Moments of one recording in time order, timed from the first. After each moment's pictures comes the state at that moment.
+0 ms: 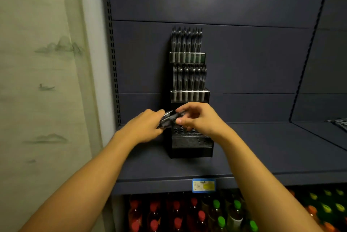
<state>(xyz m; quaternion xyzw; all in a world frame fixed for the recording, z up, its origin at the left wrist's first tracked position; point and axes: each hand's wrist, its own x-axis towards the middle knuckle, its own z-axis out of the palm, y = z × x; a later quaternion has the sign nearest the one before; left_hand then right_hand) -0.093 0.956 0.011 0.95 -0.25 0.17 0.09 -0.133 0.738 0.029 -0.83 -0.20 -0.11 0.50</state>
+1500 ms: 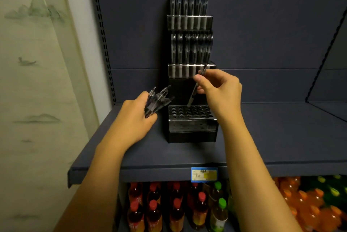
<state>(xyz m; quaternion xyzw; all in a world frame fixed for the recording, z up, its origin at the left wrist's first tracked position) -0.132 0.944 -0.016 0.91 -0.14 0.25 0.30 -0.101 0.724 0.010 -0.72 -0.09 -0.36 0.59</state>
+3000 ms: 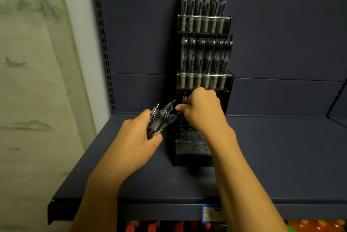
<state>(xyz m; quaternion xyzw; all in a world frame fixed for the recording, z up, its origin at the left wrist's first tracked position) -0.110 0.946 -0.026 0.91 -0.11 0.20 0.35 -0.050 0.777 0.015 -0.95 -0.04 -0.18 0.27</state>
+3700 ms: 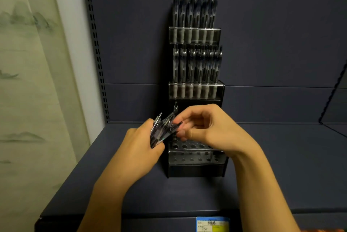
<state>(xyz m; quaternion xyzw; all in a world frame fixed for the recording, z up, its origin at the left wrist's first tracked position) -0.098 0.928 -0.026 0.92 -0.10 0.17 0.35 -0.087 0.726 0.022 -0.81 -0.26 -0.02 0.52</state>
